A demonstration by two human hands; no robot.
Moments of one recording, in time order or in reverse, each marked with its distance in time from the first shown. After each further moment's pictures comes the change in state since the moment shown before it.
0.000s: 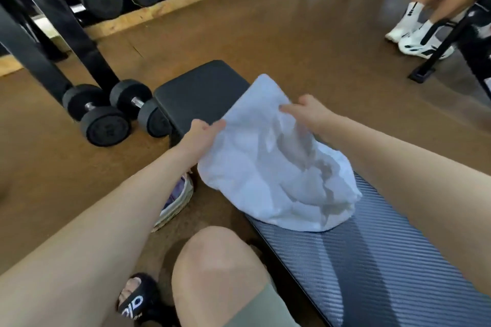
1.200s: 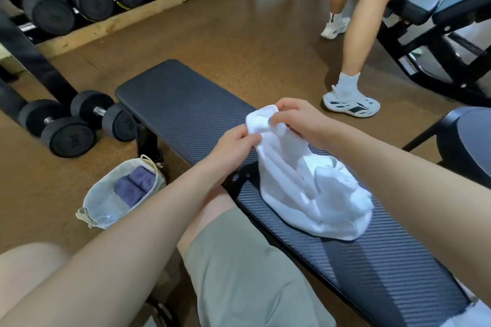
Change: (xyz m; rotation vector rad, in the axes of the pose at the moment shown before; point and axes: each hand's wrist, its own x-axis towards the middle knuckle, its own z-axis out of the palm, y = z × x) left_hand -0.174 0.043 0.129 -0.009 -0.284 0.247; right_hand -0.190 0.061 -0.048 0.276 -0.004 -0.120
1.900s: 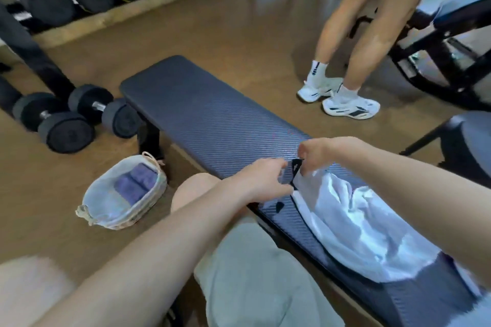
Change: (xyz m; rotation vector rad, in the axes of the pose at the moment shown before) left_hand -0.022 -0.015 0.017 0.736 -0.430 0.159; right_hand 0.003 0.027 0.019 -1.209 -0.368 0.360
